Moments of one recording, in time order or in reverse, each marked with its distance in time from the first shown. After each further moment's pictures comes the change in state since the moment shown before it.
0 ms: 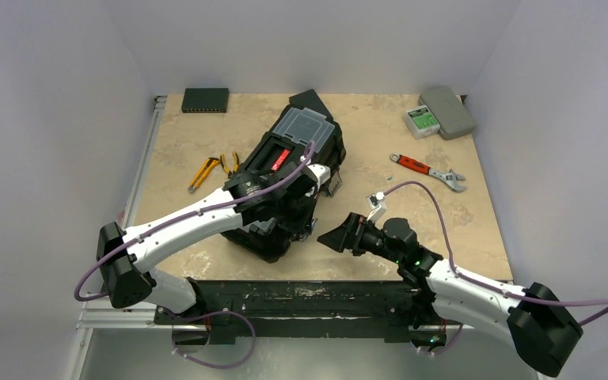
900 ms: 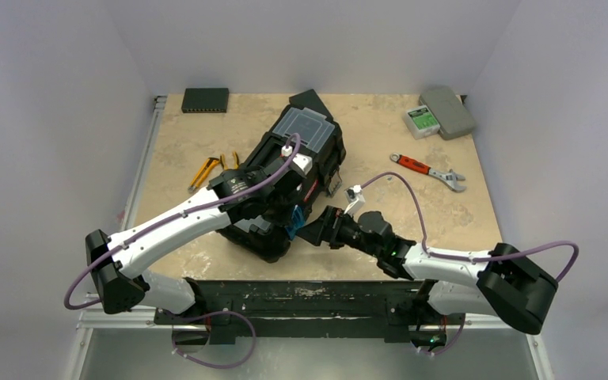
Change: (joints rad) left arm 0.033 -0.064 0.028 -0.117 -0.199 0.013; right arm 0.154 0.320 0.146 0.206 0.137 0.021
